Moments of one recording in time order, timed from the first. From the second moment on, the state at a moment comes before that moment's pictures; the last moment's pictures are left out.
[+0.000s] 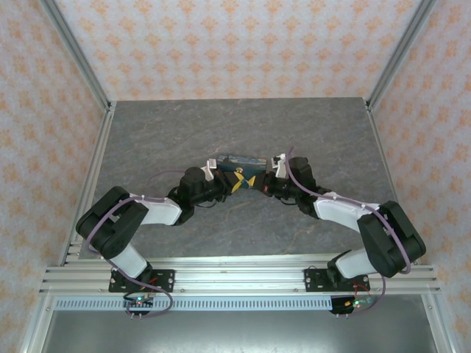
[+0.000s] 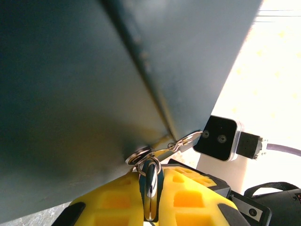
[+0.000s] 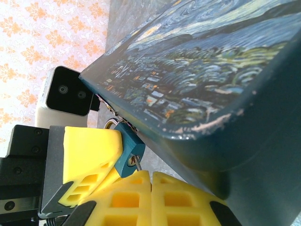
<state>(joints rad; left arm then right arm) -0.57 1.61 0.54 0.81 0.38 -1.49 0.50 1.41 0.58 0.33 -0.58 0.93</state>
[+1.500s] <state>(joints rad) -0.56 1.58 0.52 0.83 0.42 -1.48 0.46 1.42 0.54 0.47 -0.67 1.18</state>
